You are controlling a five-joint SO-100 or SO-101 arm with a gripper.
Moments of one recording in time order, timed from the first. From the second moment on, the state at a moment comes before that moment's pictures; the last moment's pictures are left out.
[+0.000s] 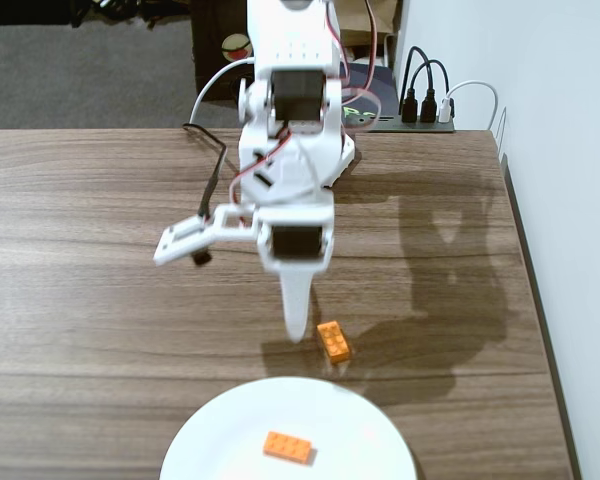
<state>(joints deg) -0.4 99.5 102.3 58.9 1.8</state>
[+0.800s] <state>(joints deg) -1.1 150.6 147.0 54.9 2.3</state>
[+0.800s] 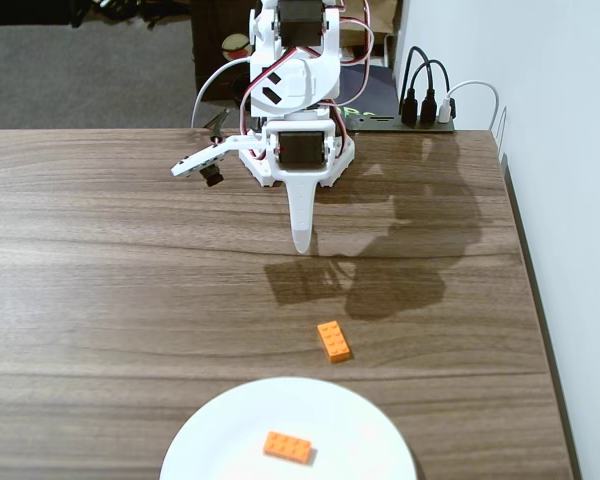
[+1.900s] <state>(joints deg) 1.9 187.9 168.8 67.7 2.5</state>
